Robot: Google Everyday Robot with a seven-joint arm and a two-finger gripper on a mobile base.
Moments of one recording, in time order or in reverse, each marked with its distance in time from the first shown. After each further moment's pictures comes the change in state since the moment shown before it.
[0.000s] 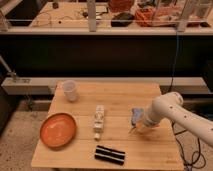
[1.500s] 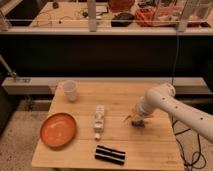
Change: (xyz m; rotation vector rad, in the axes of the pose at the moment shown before) arm -0.030 -0.049 0.000 0.066 -0.017 0.035
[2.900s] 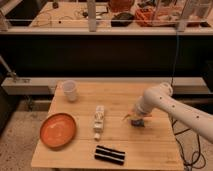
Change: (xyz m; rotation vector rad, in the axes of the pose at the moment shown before) arm -0.002 -0.004 0.009 -0.003 0.010 0.033
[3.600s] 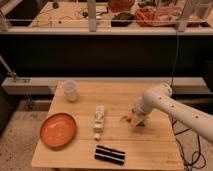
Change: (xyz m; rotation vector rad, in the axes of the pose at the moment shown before) arm 0.001 0.001 0.003 -0.004 0.004 0.014
